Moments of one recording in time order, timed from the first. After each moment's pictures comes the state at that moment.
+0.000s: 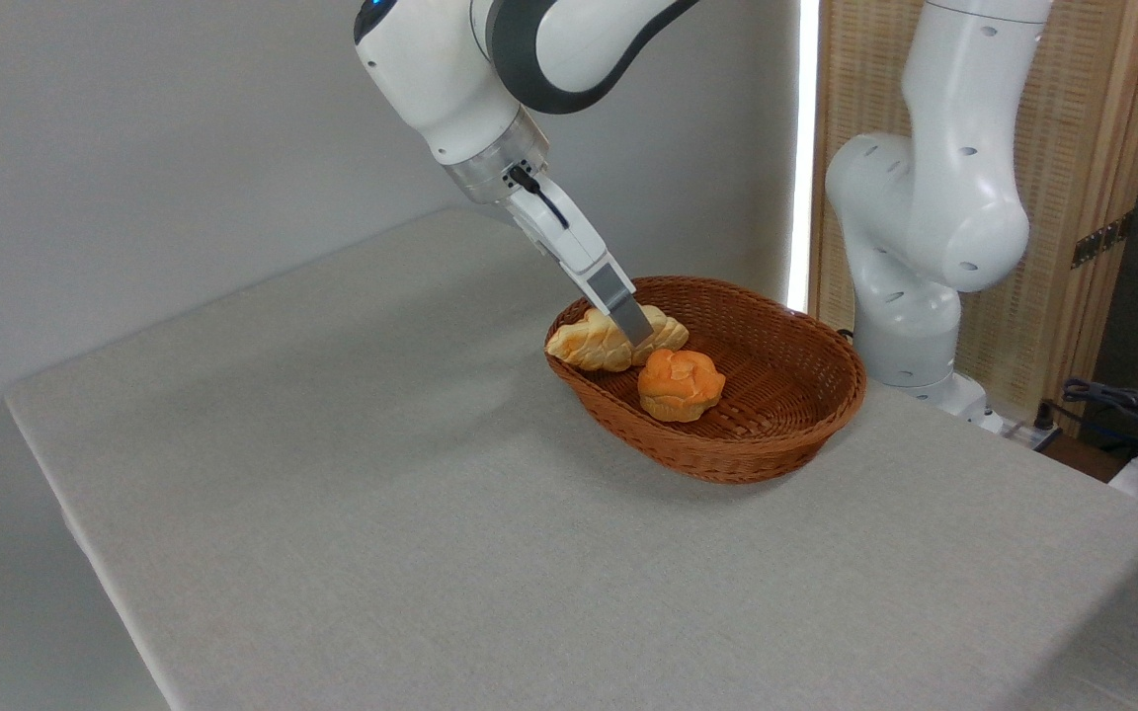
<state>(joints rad) -0.39 -0.25 0.01 -2.19 -0.05 1.48 0.69</state>
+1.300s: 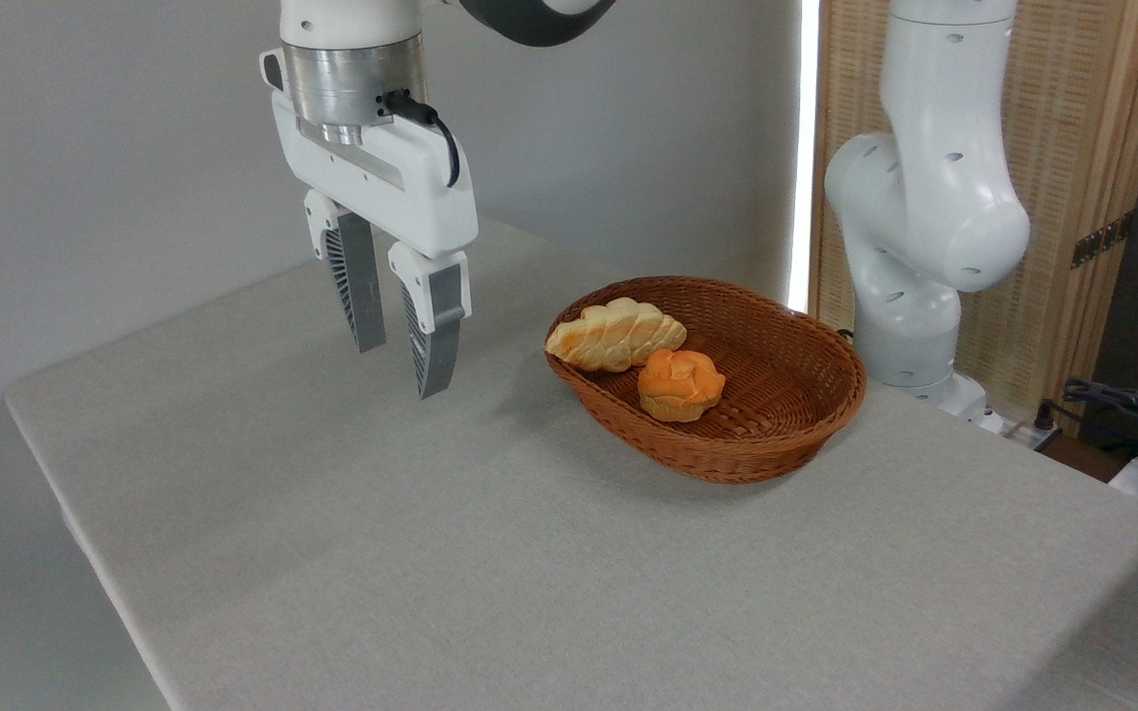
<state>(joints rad) -0.37 -0.06 0.23 -1.77 -0.05 1.82 0.62</state>
